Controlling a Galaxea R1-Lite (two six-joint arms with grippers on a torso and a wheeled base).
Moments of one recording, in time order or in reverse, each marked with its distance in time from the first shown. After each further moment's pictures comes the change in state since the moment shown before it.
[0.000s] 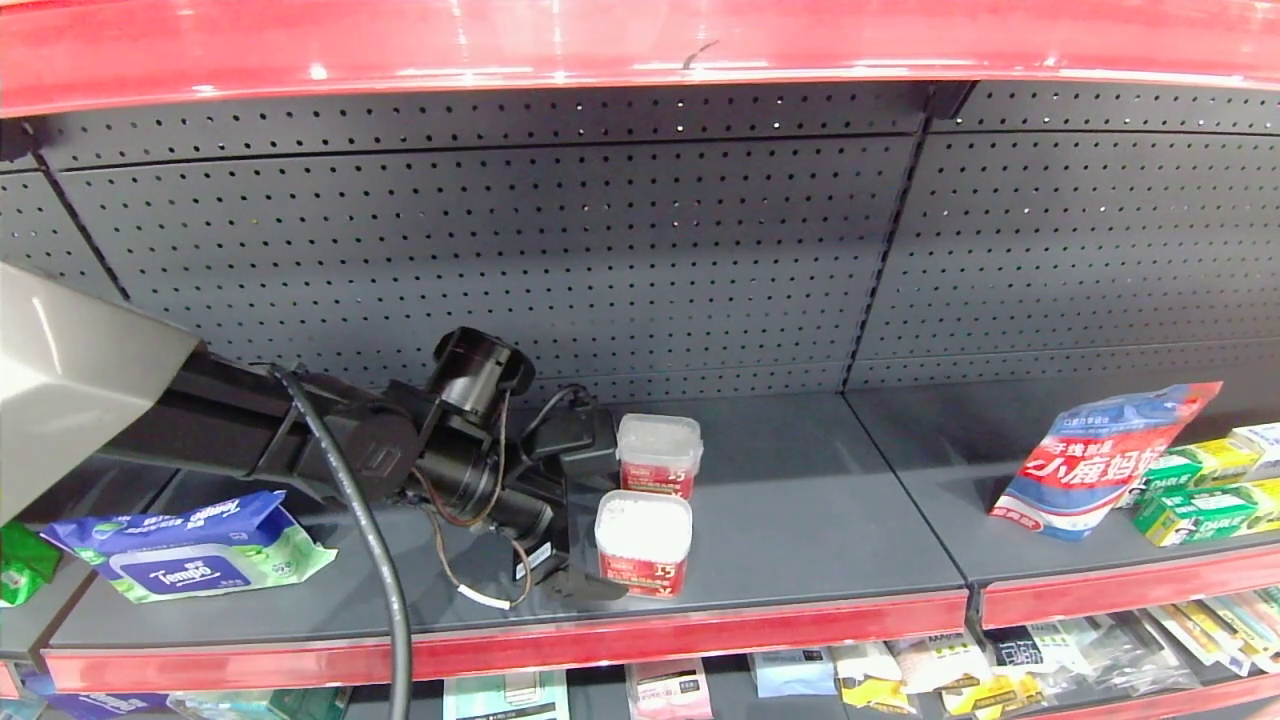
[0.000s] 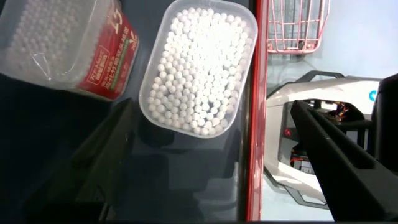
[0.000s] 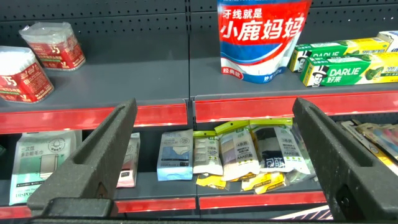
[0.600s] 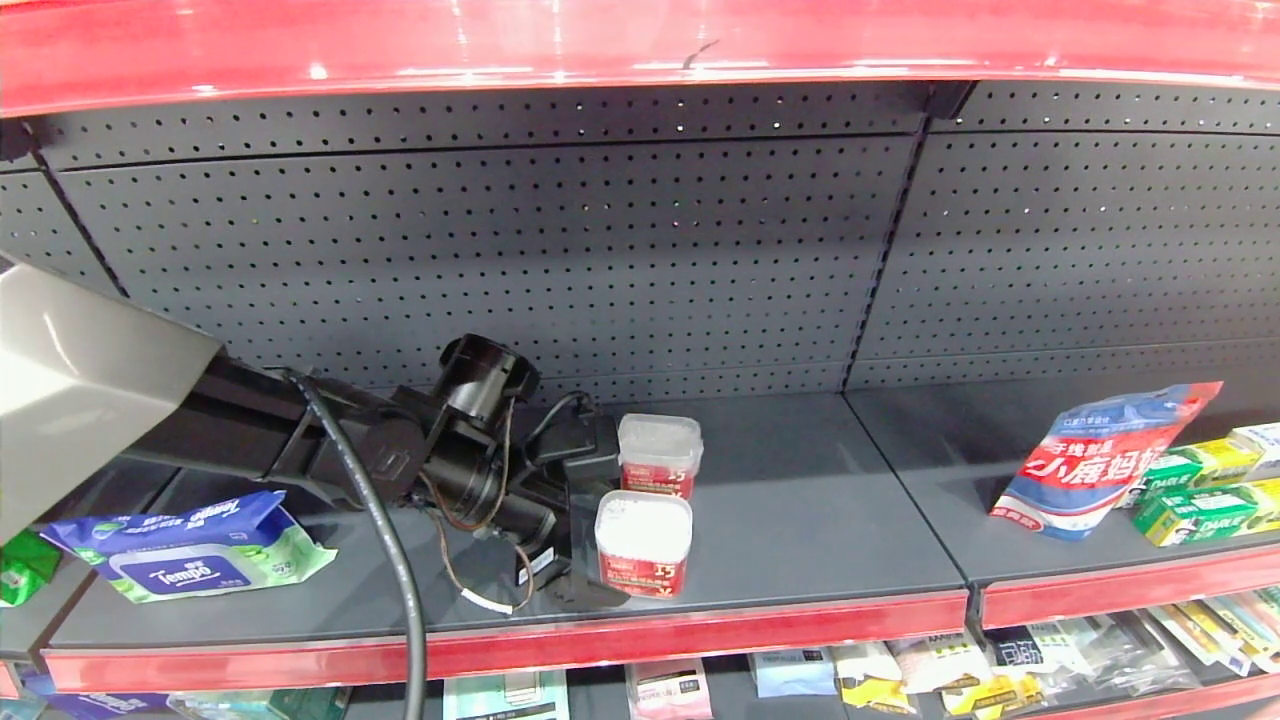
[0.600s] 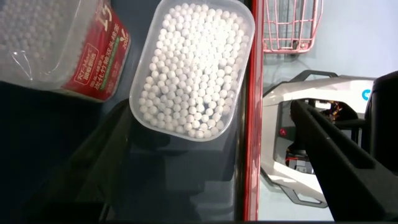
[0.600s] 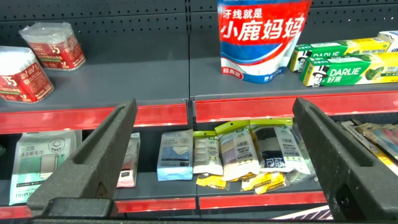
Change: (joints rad) left arm -0.002 0.019 0.000 0.000 -0.009 0.000; right arm 0.000 0.000 0.000 0.000 0.000 0.000
